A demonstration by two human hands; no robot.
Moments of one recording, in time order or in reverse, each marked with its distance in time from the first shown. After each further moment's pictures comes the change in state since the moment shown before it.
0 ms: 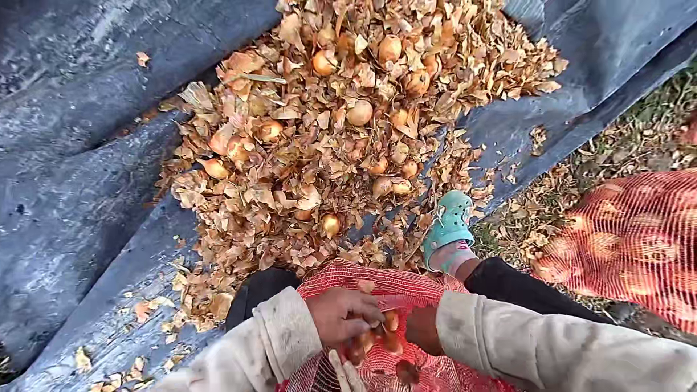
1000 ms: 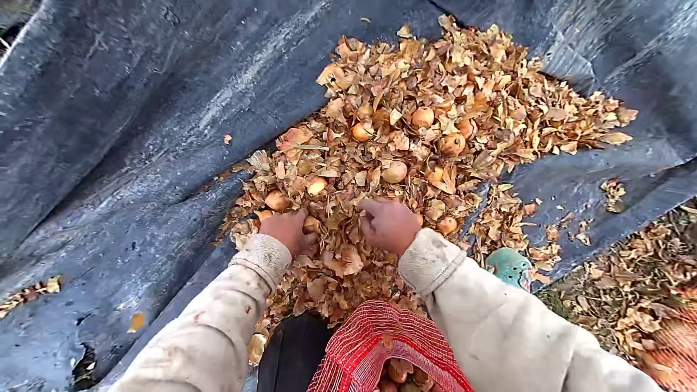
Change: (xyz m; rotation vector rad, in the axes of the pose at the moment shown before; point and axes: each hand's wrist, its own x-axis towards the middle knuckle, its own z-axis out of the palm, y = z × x) left_hand -0.018 -0.010 -0.201 0.767 0.540 -0.938; right_hand -0.055 -0.022 -0.246 0.141 1.348 0.029
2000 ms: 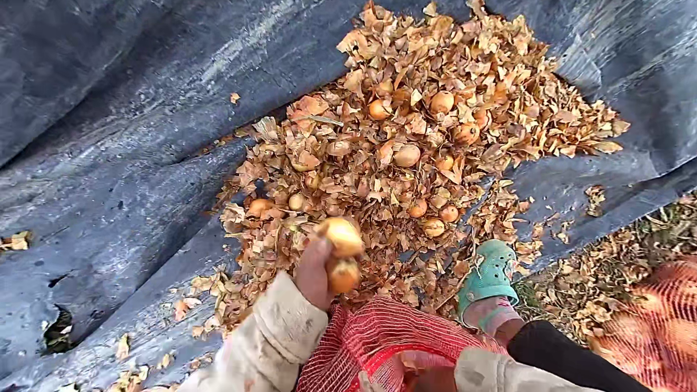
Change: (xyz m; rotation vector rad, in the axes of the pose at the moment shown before) left_hand -0.106 0.054 0.089 -2.151 0.088 0.283; right_hand -0.220 0.068 0.144 0.156 -1.251 0.017
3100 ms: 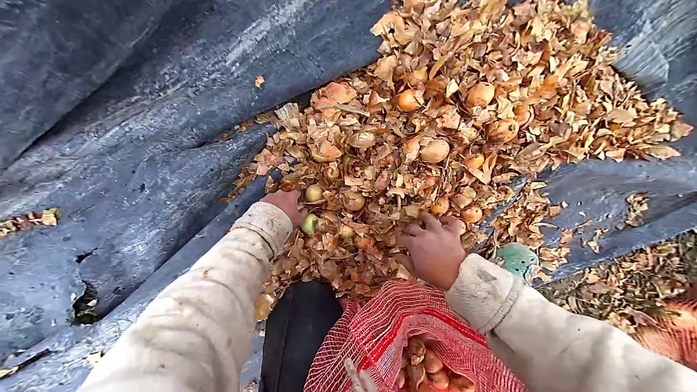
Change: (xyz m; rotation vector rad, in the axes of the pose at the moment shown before) left_hand 0.116 0.076 -0.089 1.923 -0.019 -0.459; right_hand -0.030 -0.071 -0.168 -0.661 1.052 0.257
